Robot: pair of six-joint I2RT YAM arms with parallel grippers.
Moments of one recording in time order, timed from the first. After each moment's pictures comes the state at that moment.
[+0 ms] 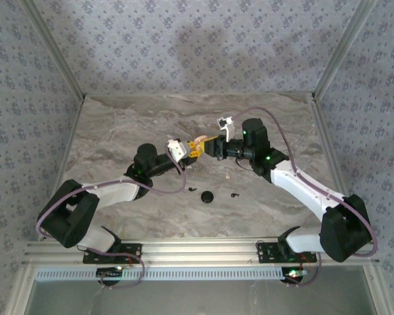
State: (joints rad) left arm -0.63 1.45 0.59 0.83 0.48 0.21; right arm 0.53 1.31 0.93 0.04 -0.60 0.38
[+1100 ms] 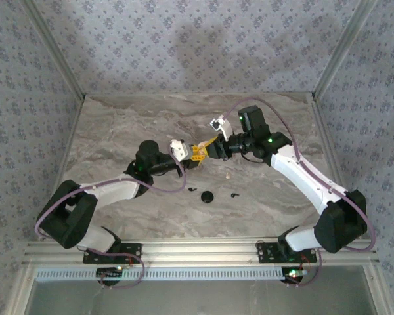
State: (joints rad) left arm -0.63 1.44 0.64 0.71 0.62 0.20; right arm 0.50 1.39 1.21 -0.49 -0.69 -0.07
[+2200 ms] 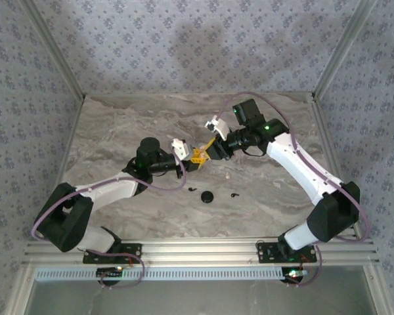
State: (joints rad) left arm -0.63 1.41 0.68 0.56 0.70 0.20; right arm 0.51 1.49 1.41 -0.81 -0.69 -0.33
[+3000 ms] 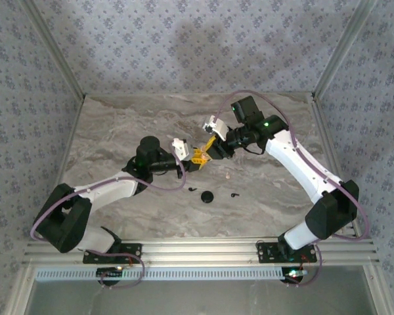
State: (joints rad) left arm -0.64 1.40 0.69 0.56 0.74 0.20; right arm 0.52 1.52 1.47 -0.88 -0.65 -0.48
